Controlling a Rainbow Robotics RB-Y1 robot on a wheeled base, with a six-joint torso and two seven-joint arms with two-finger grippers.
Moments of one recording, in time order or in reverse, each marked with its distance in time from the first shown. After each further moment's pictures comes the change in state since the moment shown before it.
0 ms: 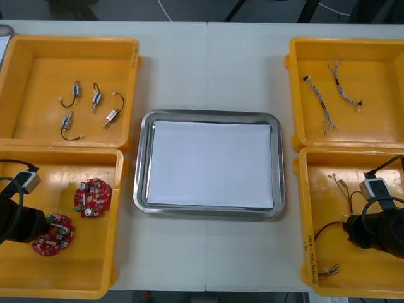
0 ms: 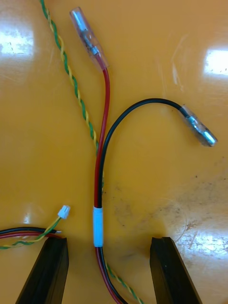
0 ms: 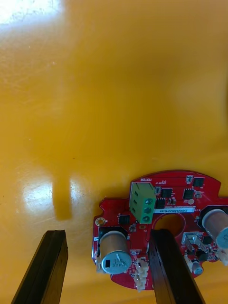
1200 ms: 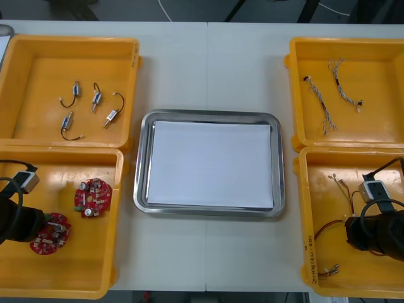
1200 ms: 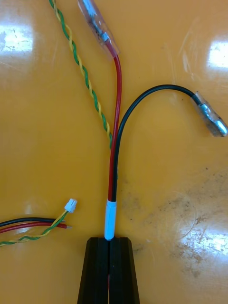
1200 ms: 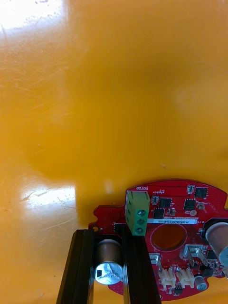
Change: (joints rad) right arm 0.009 0.013 0.000 0.000 0.003 0.000 0.000; left arm 0.005 0.010 -0.004 0.016 0.007 -0.036 0.000
